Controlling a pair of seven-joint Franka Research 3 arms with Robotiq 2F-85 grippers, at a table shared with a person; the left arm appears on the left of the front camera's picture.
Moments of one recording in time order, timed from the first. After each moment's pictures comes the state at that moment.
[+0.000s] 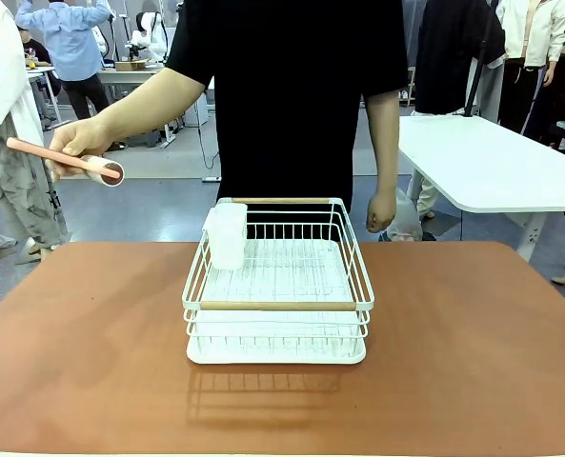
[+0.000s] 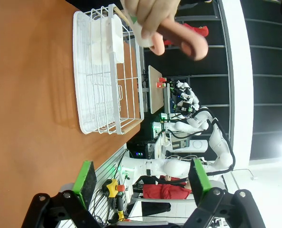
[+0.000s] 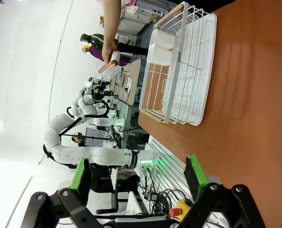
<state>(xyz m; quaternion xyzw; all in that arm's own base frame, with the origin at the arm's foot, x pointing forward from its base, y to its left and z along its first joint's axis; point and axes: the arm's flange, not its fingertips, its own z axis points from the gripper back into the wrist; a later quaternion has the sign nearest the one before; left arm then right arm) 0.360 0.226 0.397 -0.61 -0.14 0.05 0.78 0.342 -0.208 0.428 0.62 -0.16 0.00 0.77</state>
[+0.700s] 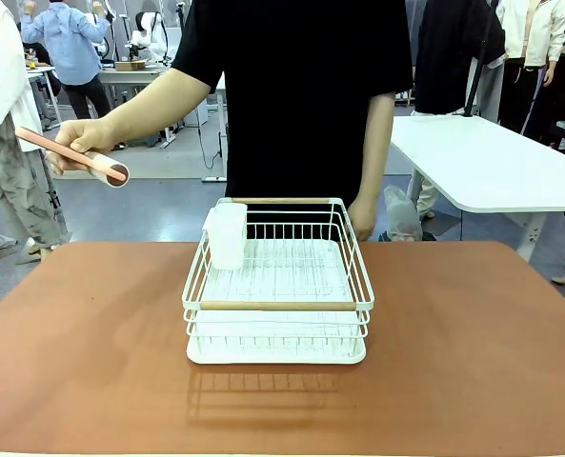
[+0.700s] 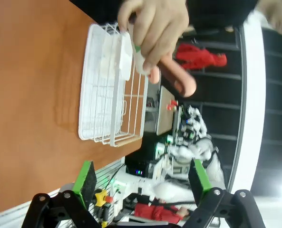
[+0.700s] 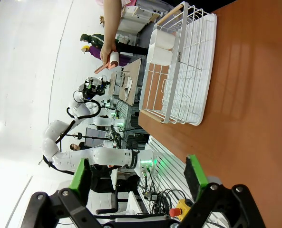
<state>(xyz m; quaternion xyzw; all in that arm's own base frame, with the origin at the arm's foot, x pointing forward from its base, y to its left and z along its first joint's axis) 0.355 0.225 0.476 -0.56 -0.13 0.16 0.80 0.342 -0.208 0.428 0.62 -0.16 0.00 0.77</state>
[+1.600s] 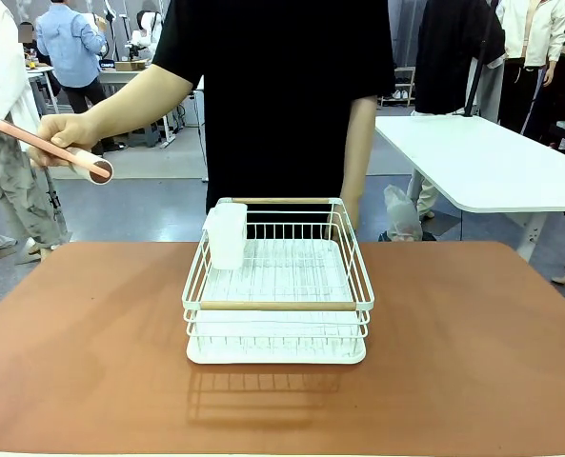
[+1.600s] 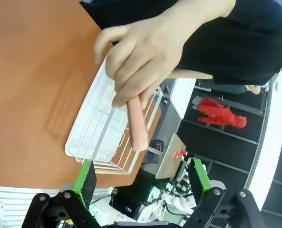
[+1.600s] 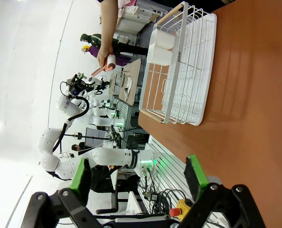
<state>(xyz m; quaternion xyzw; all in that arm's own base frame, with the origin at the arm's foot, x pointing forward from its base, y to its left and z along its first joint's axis) 0.377 0.151 0.562 -0.47 -0.15 0.31 0.81 0.342 -0.208 0.428 0.62 -0.16 0.00 0.77</state>
